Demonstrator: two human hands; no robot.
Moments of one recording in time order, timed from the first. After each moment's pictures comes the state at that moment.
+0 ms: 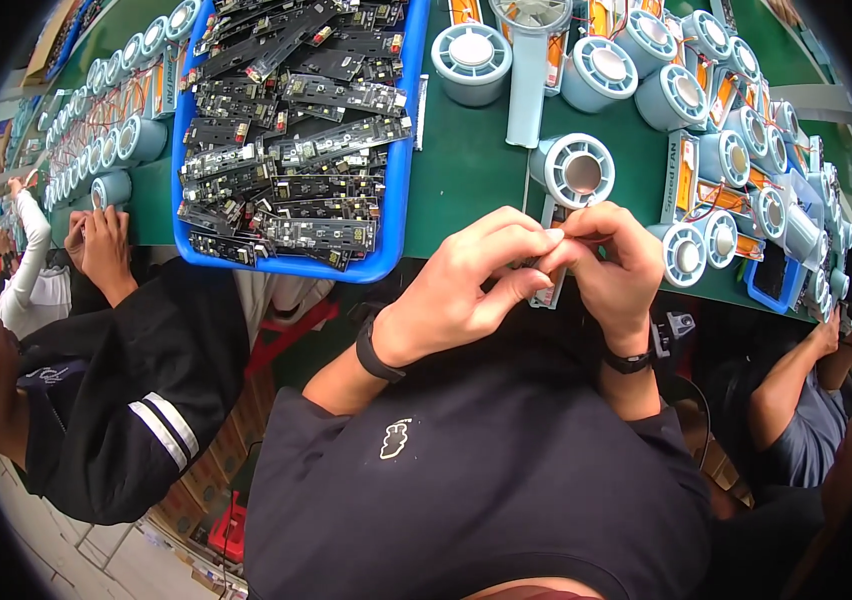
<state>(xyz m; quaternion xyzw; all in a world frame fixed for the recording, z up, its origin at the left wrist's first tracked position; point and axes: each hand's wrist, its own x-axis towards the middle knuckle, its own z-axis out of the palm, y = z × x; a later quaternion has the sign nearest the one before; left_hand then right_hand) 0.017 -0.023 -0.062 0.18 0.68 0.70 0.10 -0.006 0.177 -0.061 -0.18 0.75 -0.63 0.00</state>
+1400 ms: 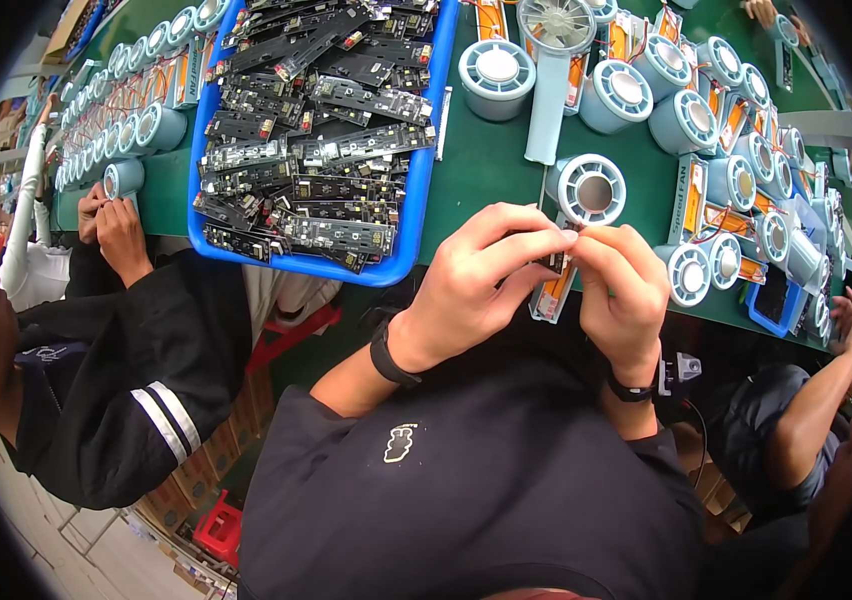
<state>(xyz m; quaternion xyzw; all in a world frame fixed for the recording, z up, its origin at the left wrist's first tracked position) 0.009 -0.019 -0.056 0.19 0.78 0.59 -0.10 -0.012 0.173 -0.040 -0.29 0.85 -0.42 -0.12</state>
